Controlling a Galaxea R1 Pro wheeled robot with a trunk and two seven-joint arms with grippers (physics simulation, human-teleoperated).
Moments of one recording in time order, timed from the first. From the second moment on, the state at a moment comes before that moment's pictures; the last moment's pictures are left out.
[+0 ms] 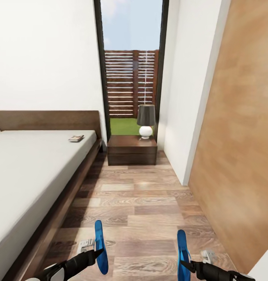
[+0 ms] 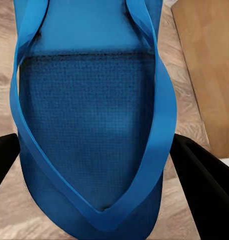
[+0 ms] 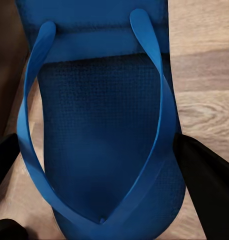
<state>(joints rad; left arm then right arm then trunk) -0.58 0.10 0.10 -0.02 0.23 -0.06 -0.76 -0.54 -0.27 -0.36 -0.02 0.14 -0.06 0.92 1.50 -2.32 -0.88</state>
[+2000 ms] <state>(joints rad) -0.58 0.10 0.10 -0.02 0.23 -0.06 -0.76 -0.54 -0.27 -0.36 -0.02 0.14 -0.06 0.92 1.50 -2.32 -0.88</state>
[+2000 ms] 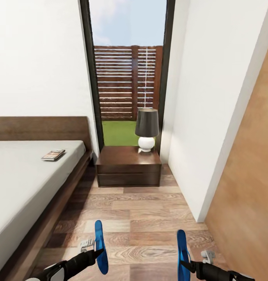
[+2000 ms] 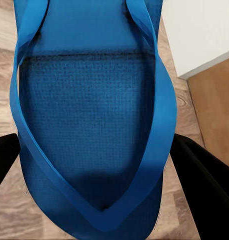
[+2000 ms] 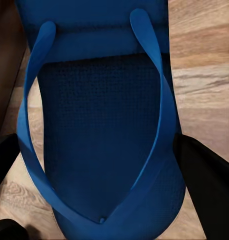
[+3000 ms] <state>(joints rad) -0.58 0.09 0.10 -0.02 0.23 -0.06 -0.76 -0.54 -0.27 -0.36 -0.02 0.14 -0.06 0.92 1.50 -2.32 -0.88</state>
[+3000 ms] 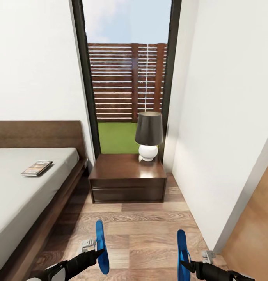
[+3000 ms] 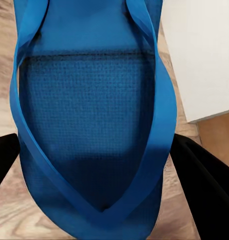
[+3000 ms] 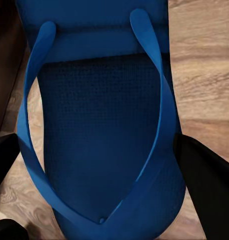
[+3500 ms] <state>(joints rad) -0.58 0.09 0.10 -0.02 0.23 -0.06 -0.76 -0.54 -0.27 -0.36 -0.02 0.14 -0.06 0.92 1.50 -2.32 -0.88</state>
